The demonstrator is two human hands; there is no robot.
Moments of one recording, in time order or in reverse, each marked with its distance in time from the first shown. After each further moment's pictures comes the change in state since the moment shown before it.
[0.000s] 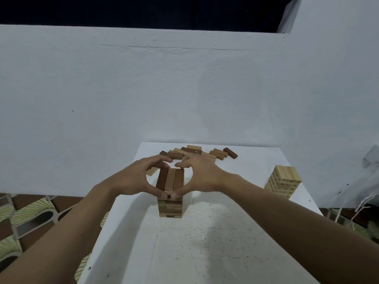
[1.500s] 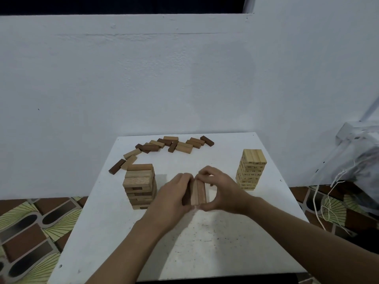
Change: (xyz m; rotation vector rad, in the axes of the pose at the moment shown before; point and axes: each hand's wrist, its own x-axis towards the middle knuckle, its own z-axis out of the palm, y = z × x) left_hand 0.007 0.088 0.170 0.242 0.180 0.151; right_hand -0.100 0.135 0.036 0.131 0.234 -0.210
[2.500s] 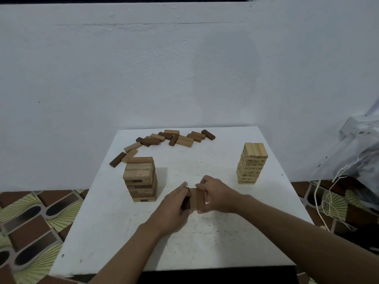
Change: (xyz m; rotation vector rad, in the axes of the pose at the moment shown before) left_hand -0.012 -0.054 0.061 -0.070 -0.146 -0.104; right_hand 0.002 0.017 0.032 -0.104 -0.331 0.294
